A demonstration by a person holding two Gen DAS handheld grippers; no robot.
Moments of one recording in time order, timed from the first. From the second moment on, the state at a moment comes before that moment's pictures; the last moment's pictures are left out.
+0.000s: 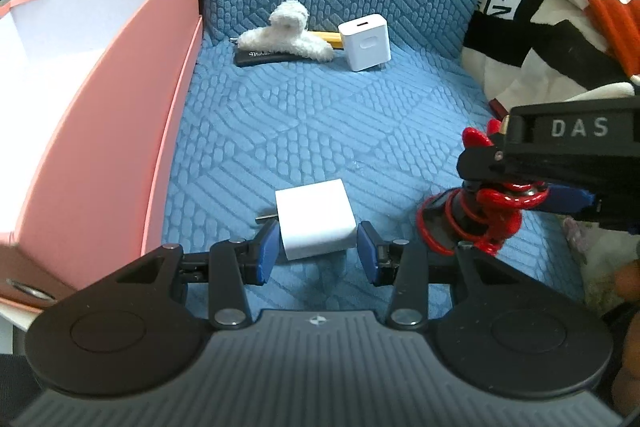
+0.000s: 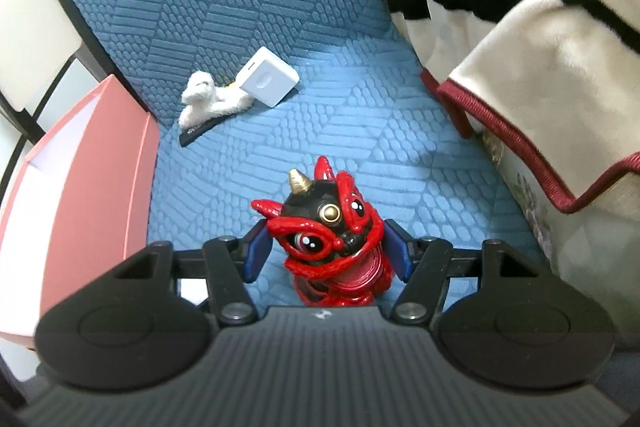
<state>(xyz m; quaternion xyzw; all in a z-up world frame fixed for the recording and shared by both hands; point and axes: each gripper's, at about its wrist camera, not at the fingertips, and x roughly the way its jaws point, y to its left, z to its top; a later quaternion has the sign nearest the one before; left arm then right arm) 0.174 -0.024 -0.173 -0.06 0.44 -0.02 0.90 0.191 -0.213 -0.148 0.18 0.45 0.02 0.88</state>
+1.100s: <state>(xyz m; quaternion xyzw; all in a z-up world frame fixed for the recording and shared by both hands) 0.190 -0.023 -0.167 -0.08 0.43 0.00 0.90 0.207 -0.223 -0.165 0.18 0.44 0.06 0.88</state>
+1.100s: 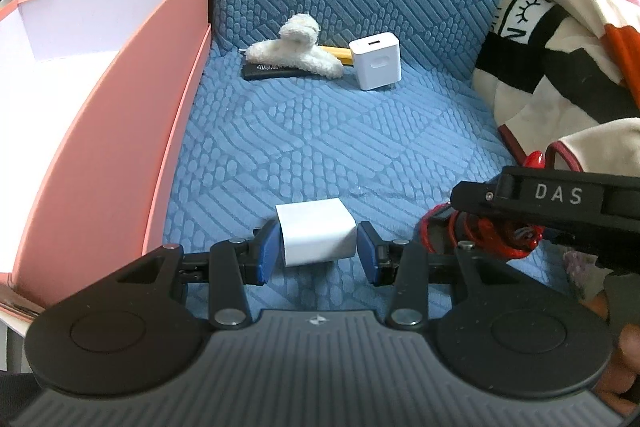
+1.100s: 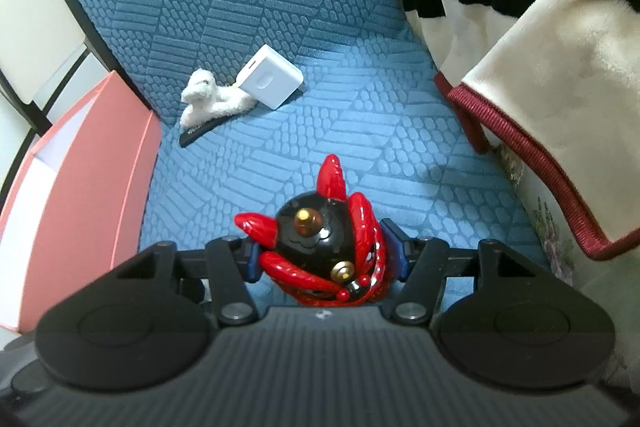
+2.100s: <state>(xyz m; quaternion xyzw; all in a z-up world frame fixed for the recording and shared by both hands) 0.194 -0.026 -0.149 -0.09 0.44 0.00 0.90 0.202 -0.227 -0.153 0.16 0.44 0.05 0.88</state>
